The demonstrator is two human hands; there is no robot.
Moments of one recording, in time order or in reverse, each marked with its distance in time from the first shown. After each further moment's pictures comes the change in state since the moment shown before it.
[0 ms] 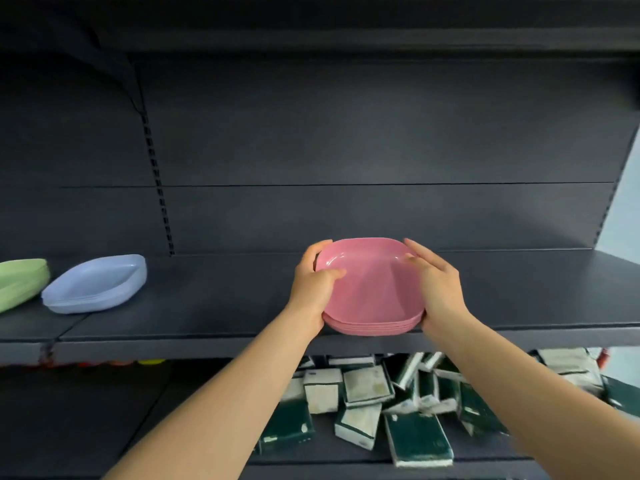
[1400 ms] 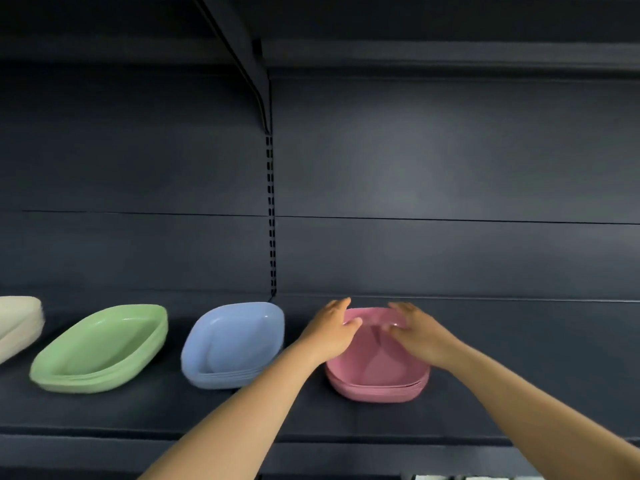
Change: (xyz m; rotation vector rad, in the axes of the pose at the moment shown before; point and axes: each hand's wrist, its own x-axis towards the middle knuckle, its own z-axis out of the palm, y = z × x) left_hand 0.154 0.001 -0.277 0.944 -0.329 0.056; right_hand 0.044 0.099 0.288 -1.223 -0.451 -0.198
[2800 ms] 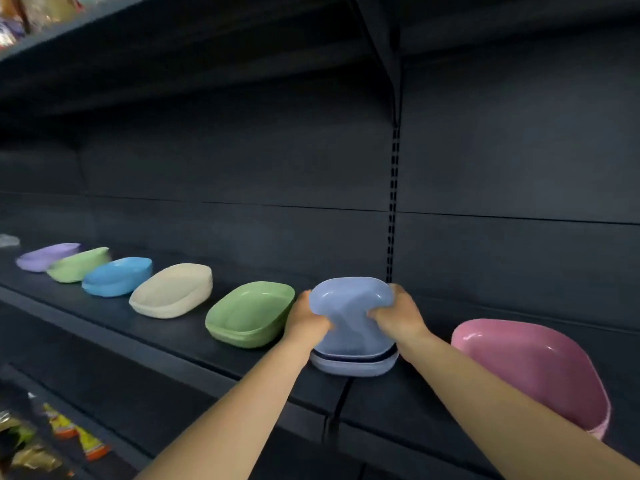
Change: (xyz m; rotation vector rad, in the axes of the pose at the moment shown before) left_hand -0.062 -0.105 -0.103 -0.083 0.512 -0.537; right_hand 0.049 -0.167 0.102 0.641 -0.094 -0.053
